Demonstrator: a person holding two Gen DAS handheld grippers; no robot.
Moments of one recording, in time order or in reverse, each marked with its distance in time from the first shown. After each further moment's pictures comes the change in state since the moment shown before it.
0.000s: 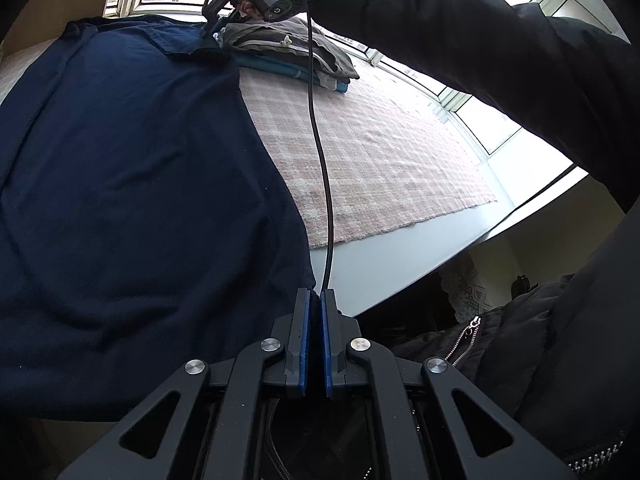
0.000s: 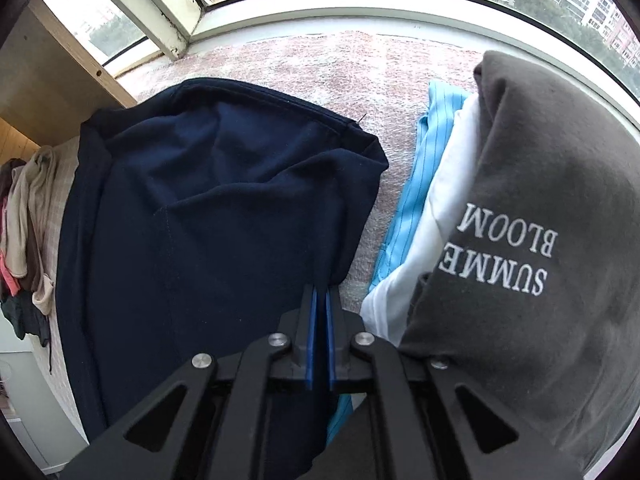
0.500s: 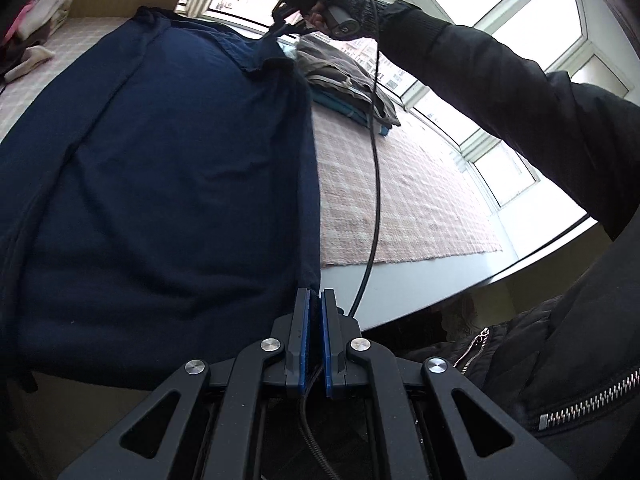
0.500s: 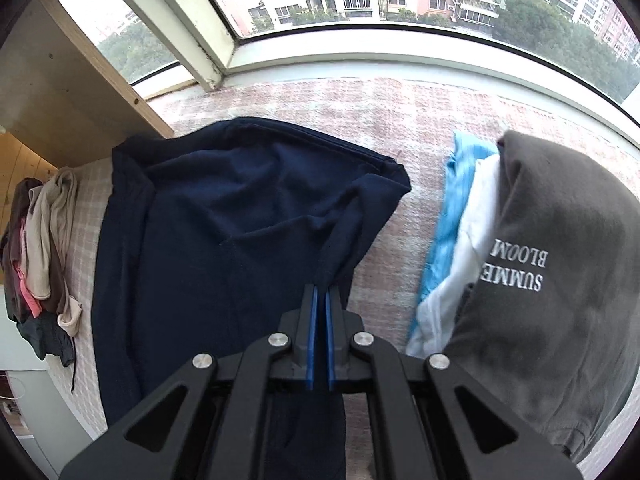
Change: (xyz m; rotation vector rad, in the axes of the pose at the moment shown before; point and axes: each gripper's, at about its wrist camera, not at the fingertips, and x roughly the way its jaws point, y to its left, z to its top) left arm -0.055 0.060 -0.023 -0.177 -0.140 0.022; right arm -0.044 0.043 0.004 0.026 -0.060 0.008
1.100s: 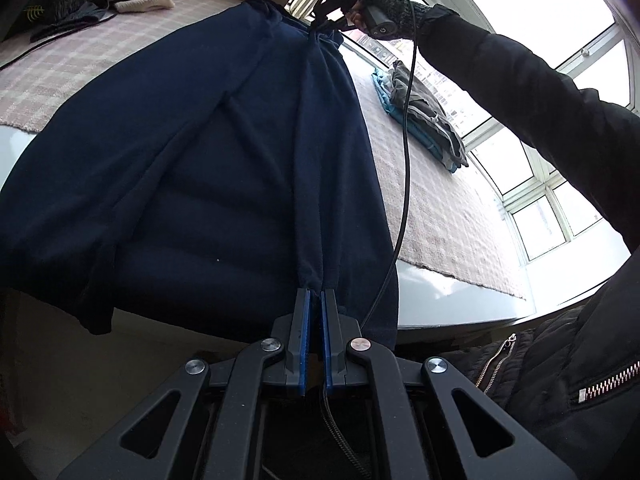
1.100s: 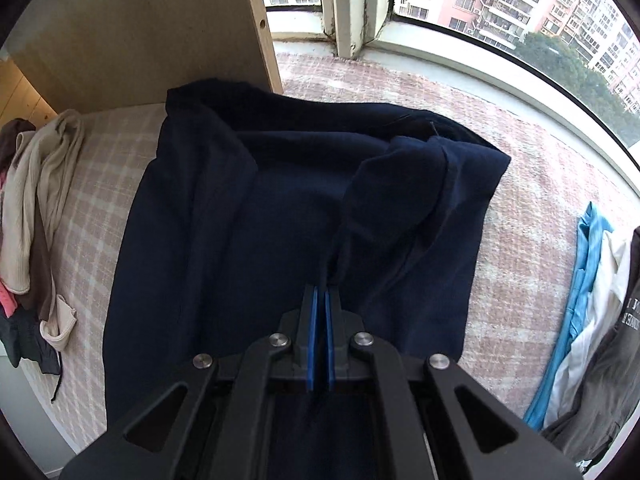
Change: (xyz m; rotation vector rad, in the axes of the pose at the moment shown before) left arm -0.038 0.088 -0.038 -0.203 -0.066 0.093; right arm 0.083 0.170 0.015 -0.153 0.020 -0.104
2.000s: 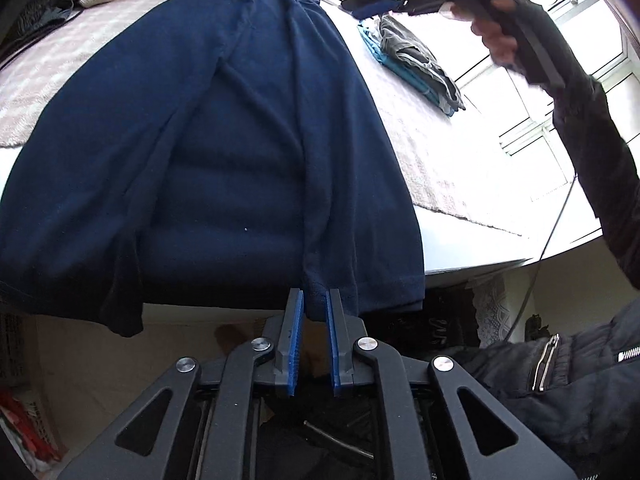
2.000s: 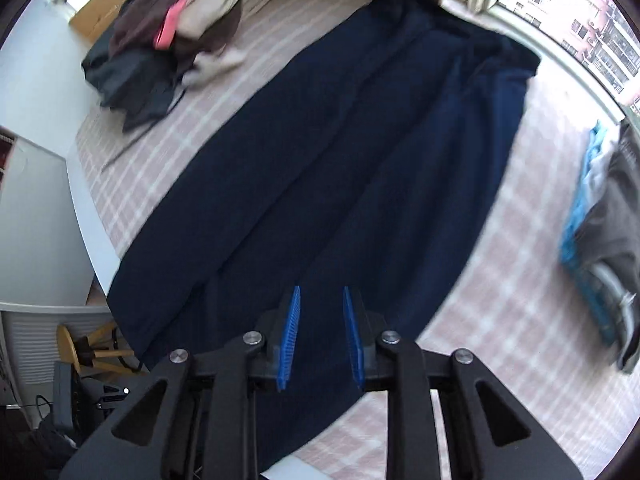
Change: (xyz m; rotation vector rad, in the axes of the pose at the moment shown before) left arm 0.013 0.009 0.004 0.125 0.164 0.004; right arm -0.107 0.067 -0.275 -0.357 0.074 0.166
